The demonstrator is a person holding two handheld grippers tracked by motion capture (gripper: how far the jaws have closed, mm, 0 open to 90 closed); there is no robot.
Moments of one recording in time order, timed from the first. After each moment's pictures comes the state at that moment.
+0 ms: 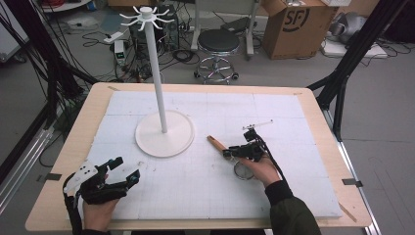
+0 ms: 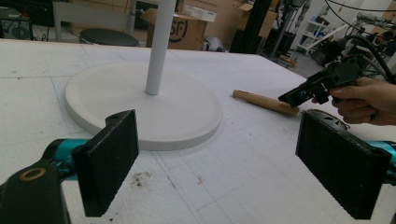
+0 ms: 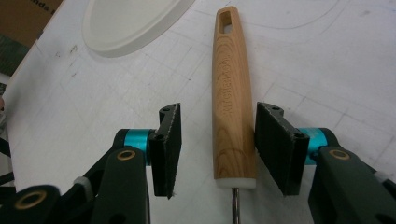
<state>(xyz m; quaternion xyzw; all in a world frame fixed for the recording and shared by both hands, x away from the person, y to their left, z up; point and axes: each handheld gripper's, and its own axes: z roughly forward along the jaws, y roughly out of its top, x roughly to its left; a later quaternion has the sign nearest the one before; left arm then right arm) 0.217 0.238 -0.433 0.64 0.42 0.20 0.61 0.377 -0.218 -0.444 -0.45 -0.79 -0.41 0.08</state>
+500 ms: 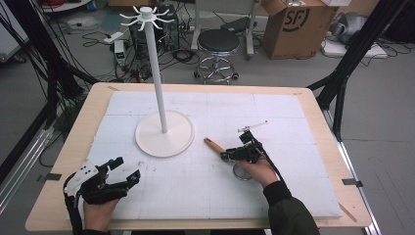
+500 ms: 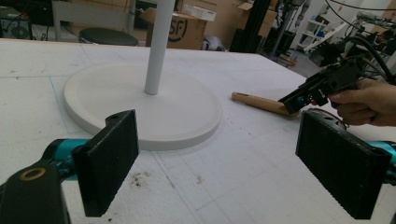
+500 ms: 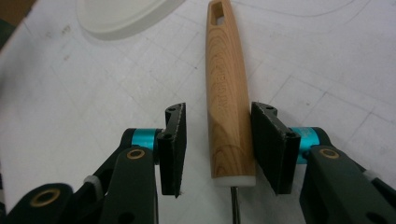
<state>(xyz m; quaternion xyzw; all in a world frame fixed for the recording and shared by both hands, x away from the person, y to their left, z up) 0.218 0.237 -0.433 0.64 0.42 0.20 0.61 0.374 -0.207 -0.446 -0.43 -0.81 -0.39 0.07</state>
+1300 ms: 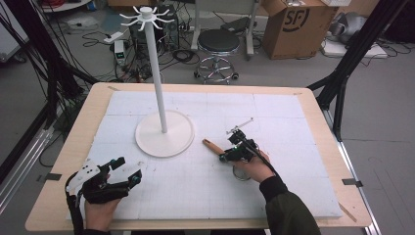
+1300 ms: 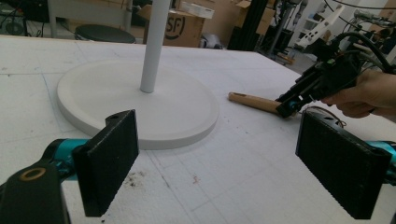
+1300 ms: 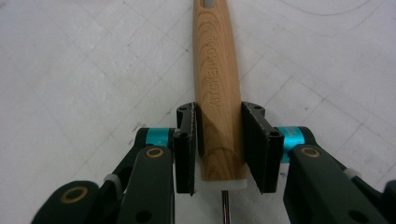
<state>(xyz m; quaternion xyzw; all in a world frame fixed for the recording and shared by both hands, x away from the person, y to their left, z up) 0.219 0.234 -0.433 0.65 0.42 0.19 0.61 0.372 -0.180 -0.433 -0.40 -0.87 -0.28 0.00</state>
